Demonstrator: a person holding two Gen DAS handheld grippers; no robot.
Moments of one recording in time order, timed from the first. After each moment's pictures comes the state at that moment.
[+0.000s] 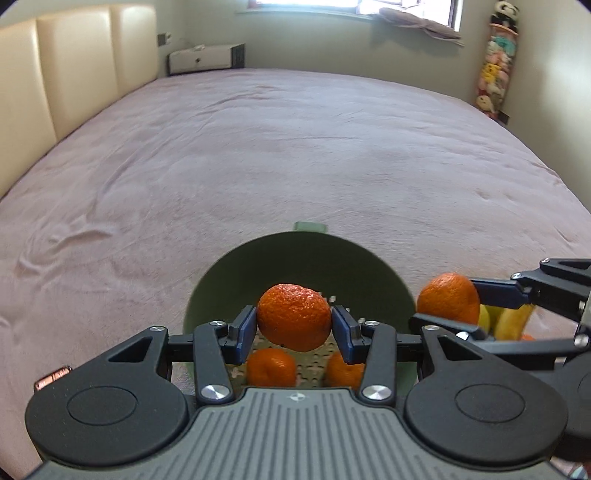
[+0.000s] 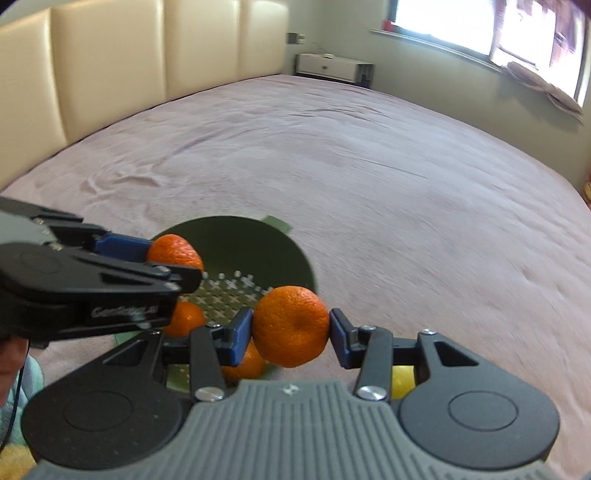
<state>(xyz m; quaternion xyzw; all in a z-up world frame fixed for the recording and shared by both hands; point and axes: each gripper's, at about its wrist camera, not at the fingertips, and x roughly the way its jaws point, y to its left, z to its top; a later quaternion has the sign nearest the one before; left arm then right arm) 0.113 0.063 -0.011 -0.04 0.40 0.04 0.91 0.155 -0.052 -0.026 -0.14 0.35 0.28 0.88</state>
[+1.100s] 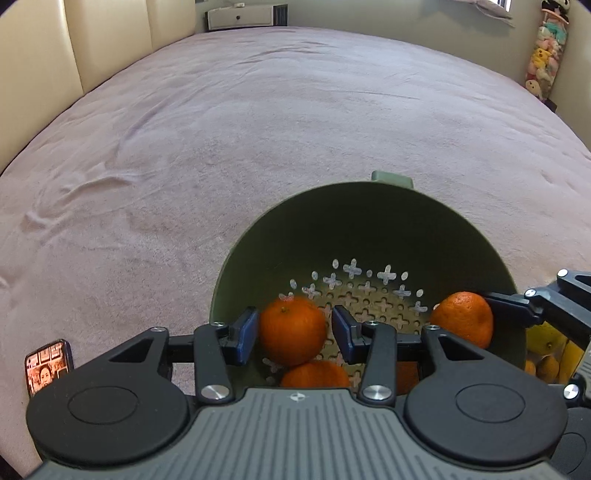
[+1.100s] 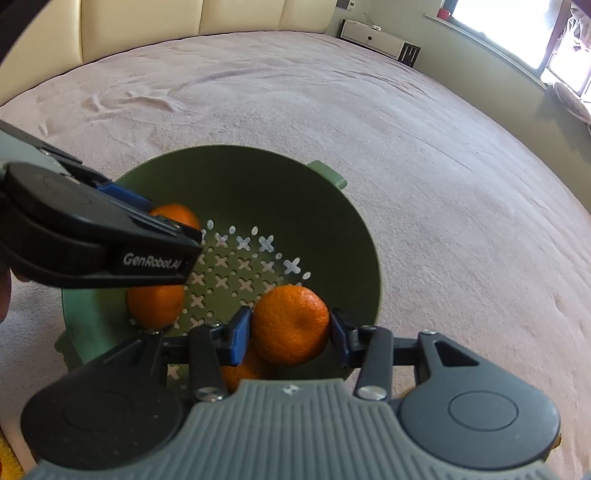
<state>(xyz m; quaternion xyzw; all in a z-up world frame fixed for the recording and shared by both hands) 0.143 0.093 -0.064 -0.05 0.46 0.10 0.88 0.183 -0.001 -0.092 -0.23 0.38 0.30 0.84</state>
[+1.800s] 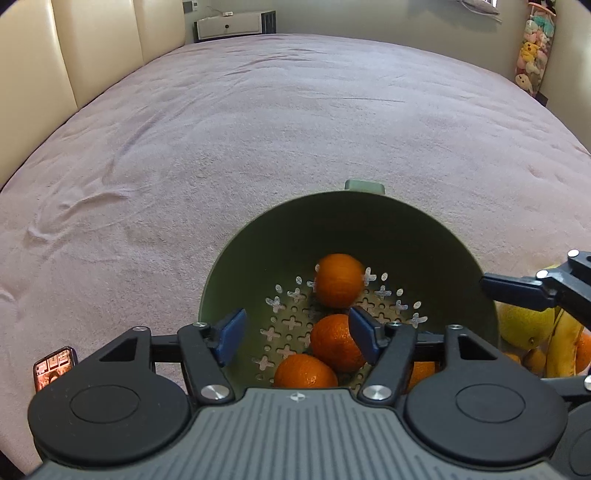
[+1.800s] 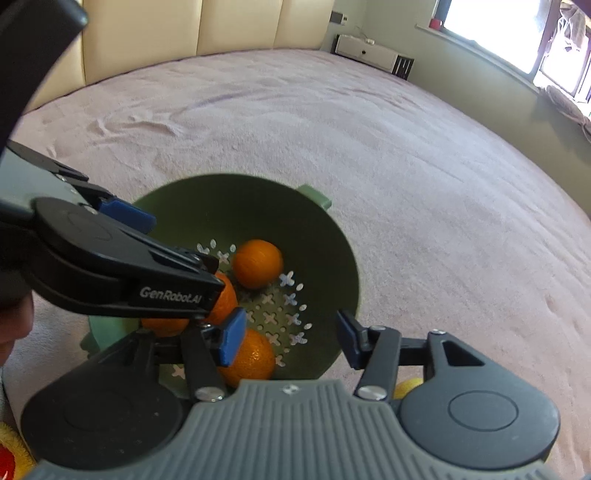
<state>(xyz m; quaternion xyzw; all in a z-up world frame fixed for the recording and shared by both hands) 0.135 0.078 -0.047 -0.03 0.45 0.09 0.89 0.171 -0.014 -0.069 -0.21 0.36 0.30 0.86</state>
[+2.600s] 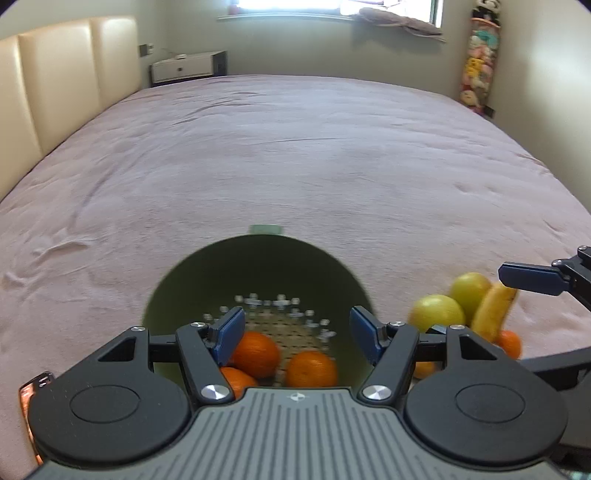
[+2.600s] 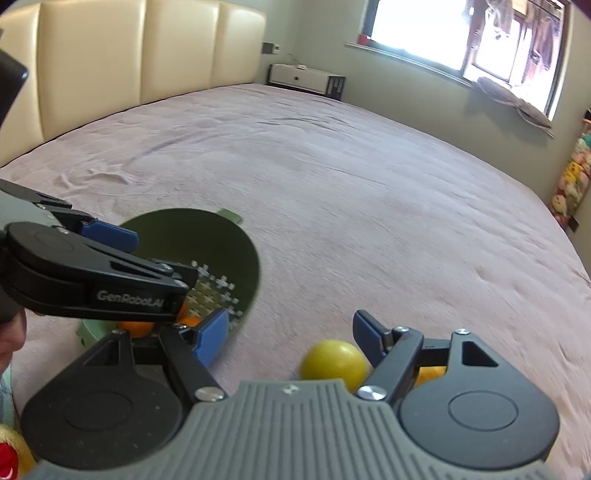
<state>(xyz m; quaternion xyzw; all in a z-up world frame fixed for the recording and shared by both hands) 0.109 0.016 -0.010 -0.01 0.39 0.01 0.92 0.134 -0.102 -0.024 -0.15 0.33 0.22 0.91</state>
